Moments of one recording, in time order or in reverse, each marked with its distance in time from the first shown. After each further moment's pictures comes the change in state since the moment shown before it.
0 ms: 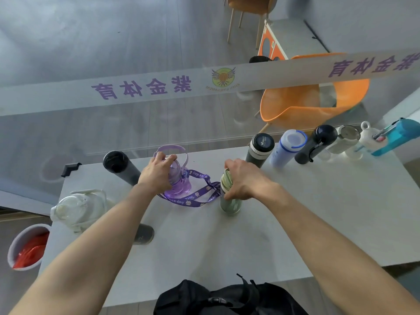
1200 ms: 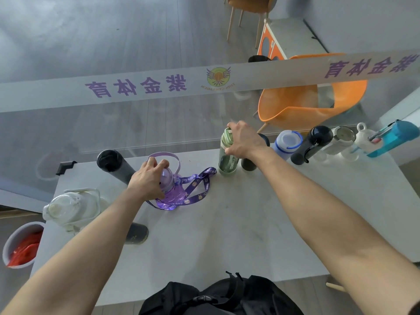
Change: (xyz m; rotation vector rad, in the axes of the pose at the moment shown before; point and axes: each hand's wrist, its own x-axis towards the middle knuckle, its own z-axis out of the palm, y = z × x) left_hand -0.011 -0.014 0.013 0.063 -0.051 0.001; right_hand 0.089 0.040 -0.043 0.127 0.286 0.003
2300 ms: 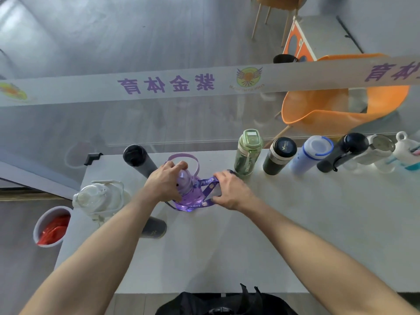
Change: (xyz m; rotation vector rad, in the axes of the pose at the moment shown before) left_hand -0.022 -0.007 -0.010 -0.081 -0.025 0.025; right_hand -0.068 -0.059 0.124 0.089 -0.261 -0.136
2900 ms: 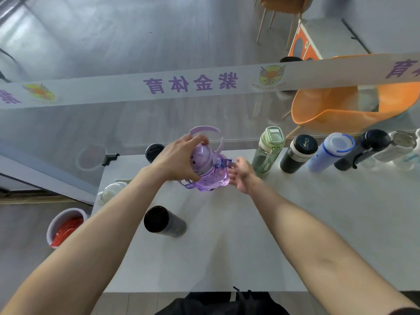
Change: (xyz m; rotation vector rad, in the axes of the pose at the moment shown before) left_hand -0.016 -0.014 -0.087 -0.122 0.175 0.247; right_hand 0.065 -0.025 0.014 1.355 0.019 0.583
